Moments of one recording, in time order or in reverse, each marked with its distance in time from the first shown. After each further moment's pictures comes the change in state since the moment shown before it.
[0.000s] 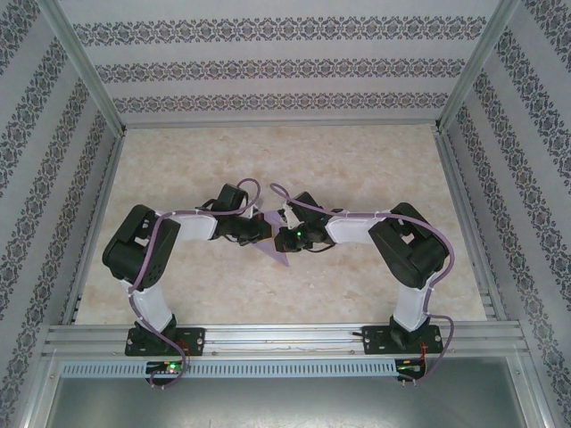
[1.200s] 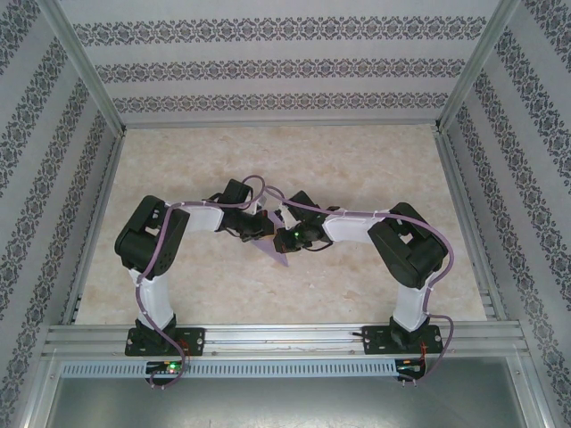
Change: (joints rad) left arm 0.017 0.109 0.125 -0.098 -0.011 0.047; right arm 0.013 0.007 0.046 -0.087 0.050 -0.082
